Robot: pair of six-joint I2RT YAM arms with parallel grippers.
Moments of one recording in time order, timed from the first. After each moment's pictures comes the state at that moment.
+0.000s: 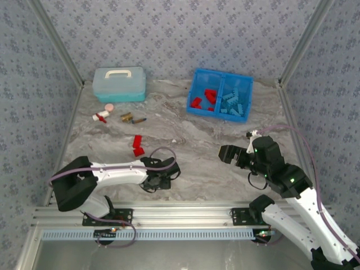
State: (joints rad) left arm -1.10 1.48 0.75 -0.72 -0.16 -1.12; right arm 0.56 0.62 0.86 -0.90 -0.04 0.70
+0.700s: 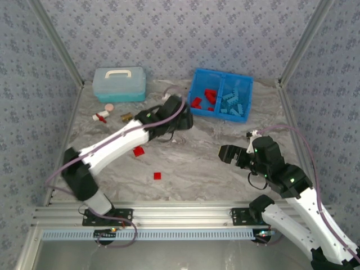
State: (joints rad) left arm -0.85 1.68 1.59 -0.71 -0.25 -0.69; right arm 0.56 0.62 0.86 -0.90 -0.04 0.70
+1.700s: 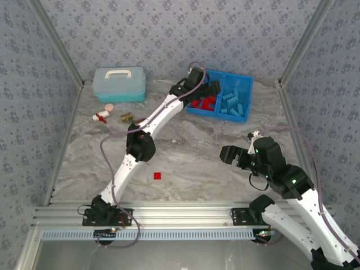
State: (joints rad) left arm -0.70 2.63 2.72 -0.67 -0.03 -0.70; right arm 0.56 0.61 0.87 -0.93 -0.04 0.72
